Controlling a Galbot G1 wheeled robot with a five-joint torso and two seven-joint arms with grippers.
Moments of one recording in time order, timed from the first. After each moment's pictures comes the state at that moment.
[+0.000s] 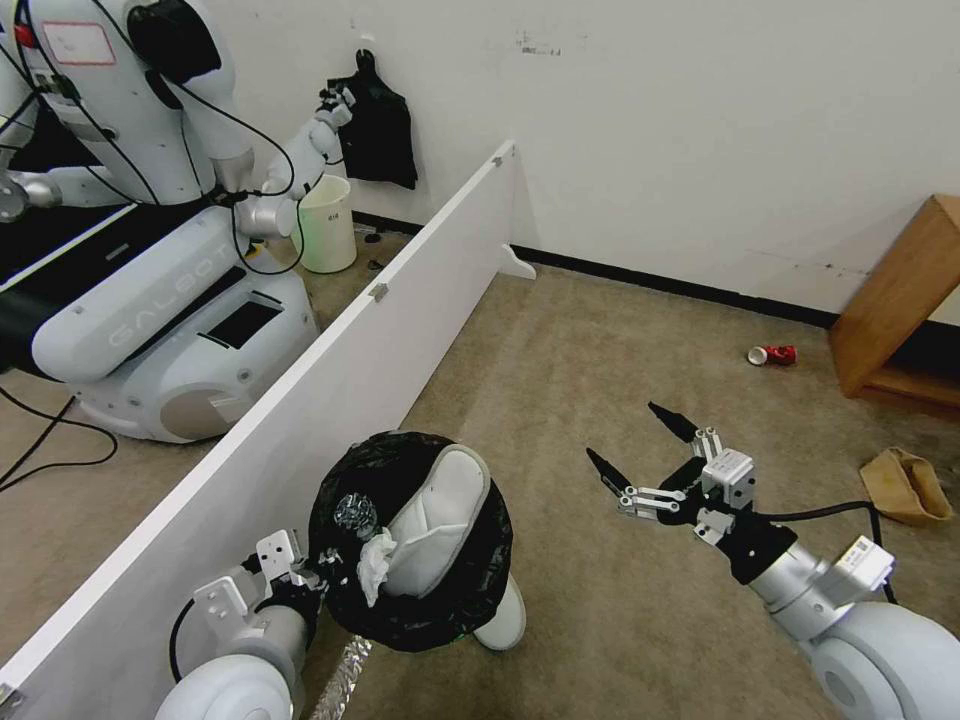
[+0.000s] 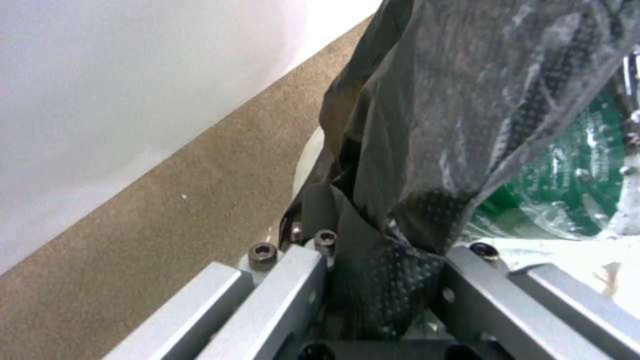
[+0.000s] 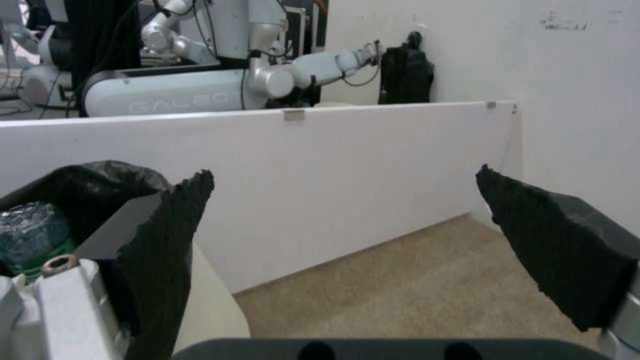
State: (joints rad) left arm 1.64 -1.45 -0.53 -2.32 -0.77 0.63 -0.49; right arm -1.63 0.93 0.66 2.26 0.52 0.04 -0.31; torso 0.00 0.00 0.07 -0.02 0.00
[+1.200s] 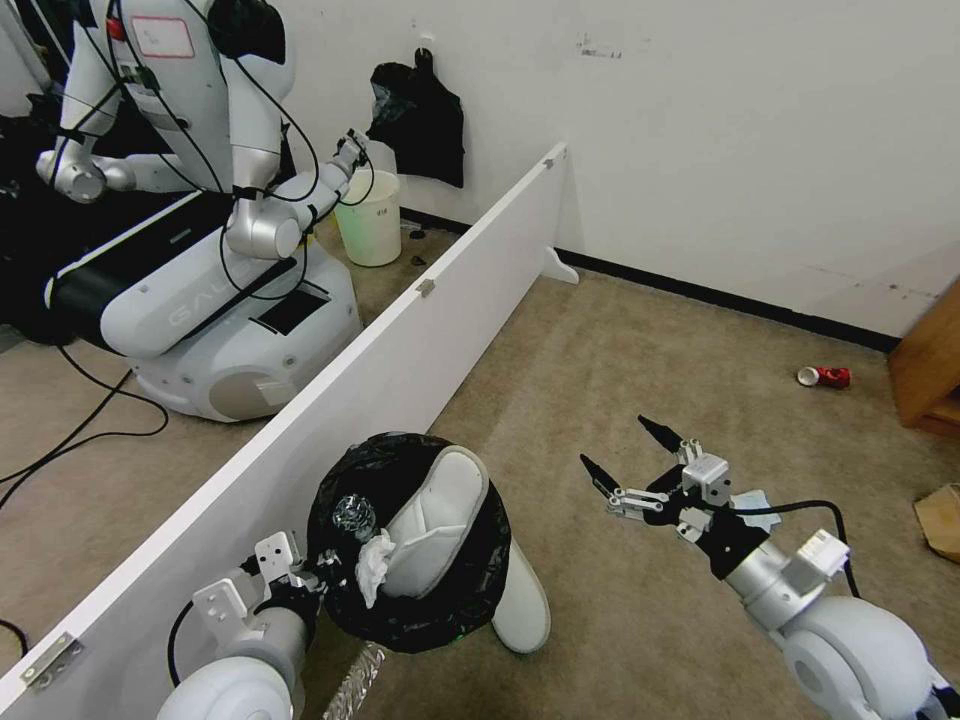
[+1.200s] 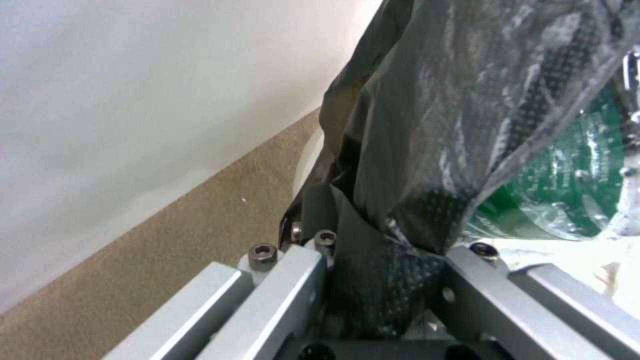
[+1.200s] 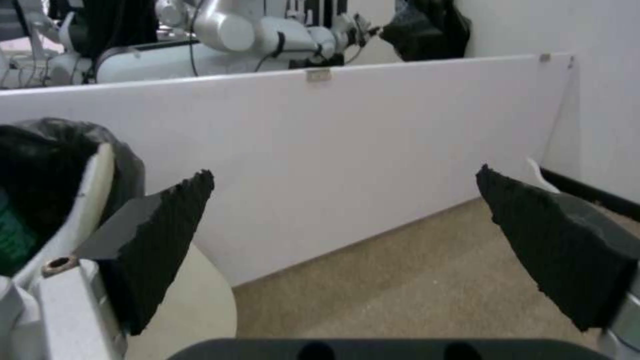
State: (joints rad) left arm 1.65 -1.46 -0.54 -2.32 -0.74 0.63 -0.47; right arm -1.52 0.91 0.52 2.13 0.54 0.02 -0.24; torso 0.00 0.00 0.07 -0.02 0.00
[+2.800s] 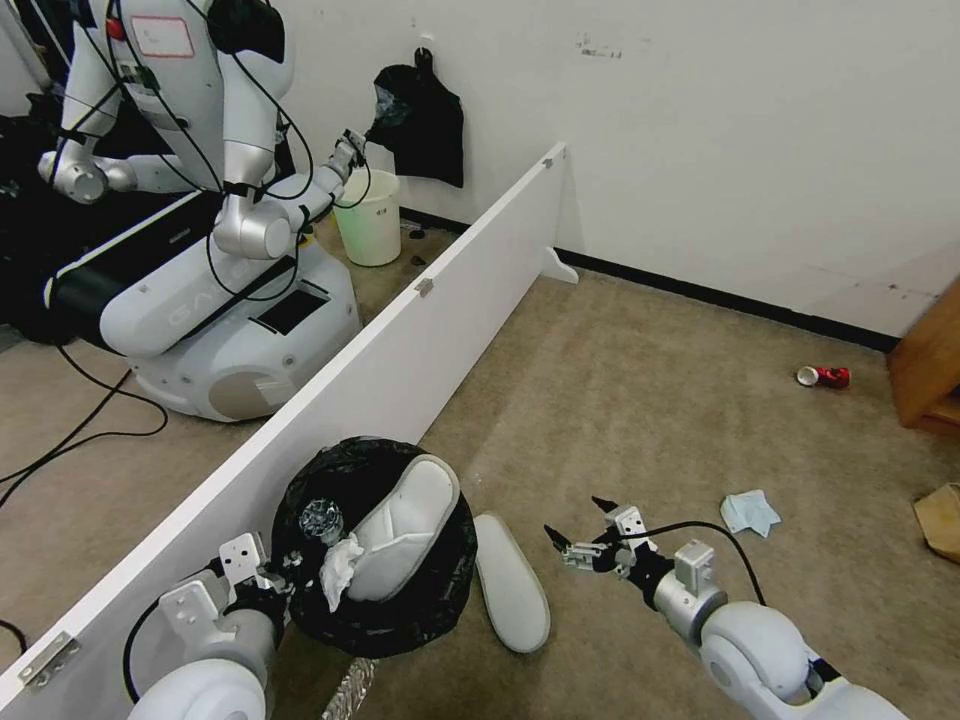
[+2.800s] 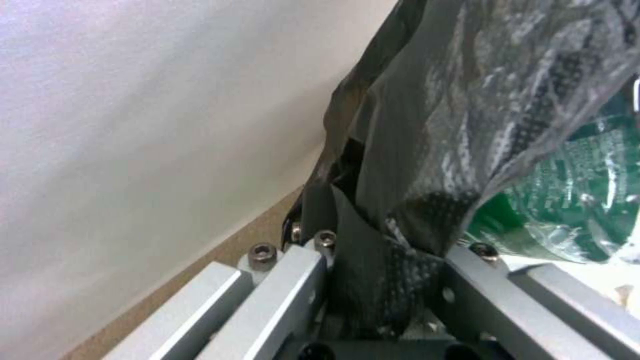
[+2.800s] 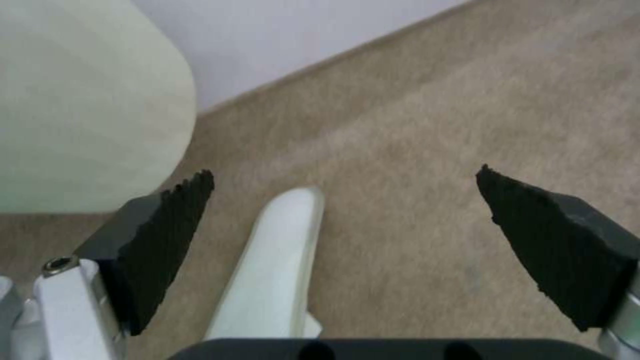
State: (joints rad) left arm 1.66 -1.43 -0.61 -2.33 -0.69 0.62 -0.50; right arm -1.33 0.87 0.15 1.88 0.55 -0.19 -0.07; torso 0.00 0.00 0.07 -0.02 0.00
